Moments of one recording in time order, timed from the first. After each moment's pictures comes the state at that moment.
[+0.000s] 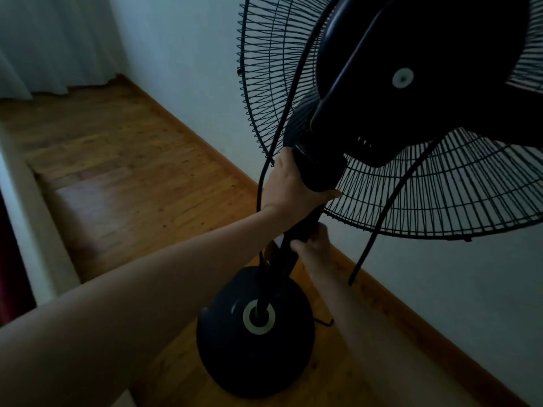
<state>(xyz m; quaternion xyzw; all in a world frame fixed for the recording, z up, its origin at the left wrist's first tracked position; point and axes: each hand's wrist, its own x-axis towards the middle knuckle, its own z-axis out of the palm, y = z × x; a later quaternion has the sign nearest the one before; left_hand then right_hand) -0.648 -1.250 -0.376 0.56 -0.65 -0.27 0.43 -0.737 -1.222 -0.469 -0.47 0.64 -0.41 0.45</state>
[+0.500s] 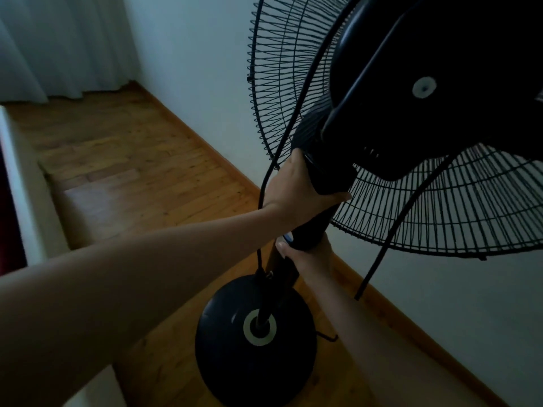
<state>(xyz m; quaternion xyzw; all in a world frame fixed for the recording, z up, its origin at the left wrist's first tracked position) -0.640 -1.254 -0.362 0.55 -0.69 -0.24 0.41 -0.724 -1.238 -0.484 -0.48 0.70 -0.39 0.36</state>
